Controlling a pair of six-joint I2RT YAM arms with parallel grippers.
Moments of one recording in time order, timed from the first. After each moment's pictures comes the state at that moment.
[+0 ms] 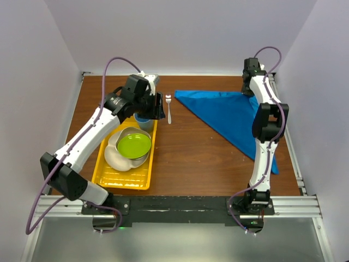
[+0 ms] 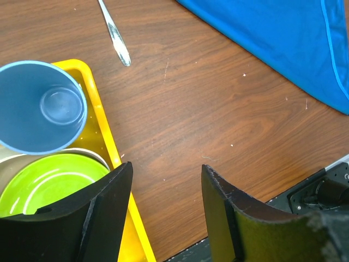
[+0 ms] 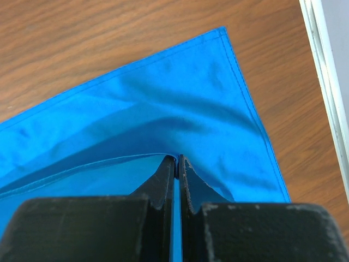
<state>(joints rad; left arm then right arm) -0.53 1.46 1.49 -0.81 0.10 -0.38 -0.03 2.33 2.11 -0.78 0.41 0.26</state>
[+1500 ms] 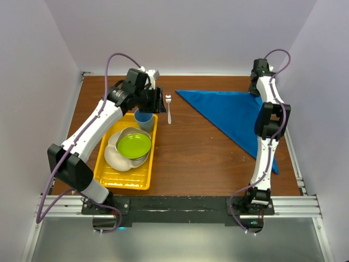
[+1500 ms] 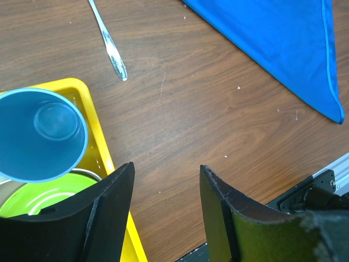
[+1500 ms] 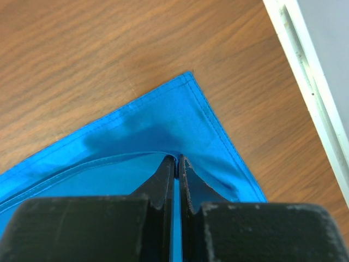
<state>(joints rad) -0.47 1.56 1.57 -0.80 0.18 -0.38 -0.12 2.47 2.26 -0.76 0.37 0.29</state>
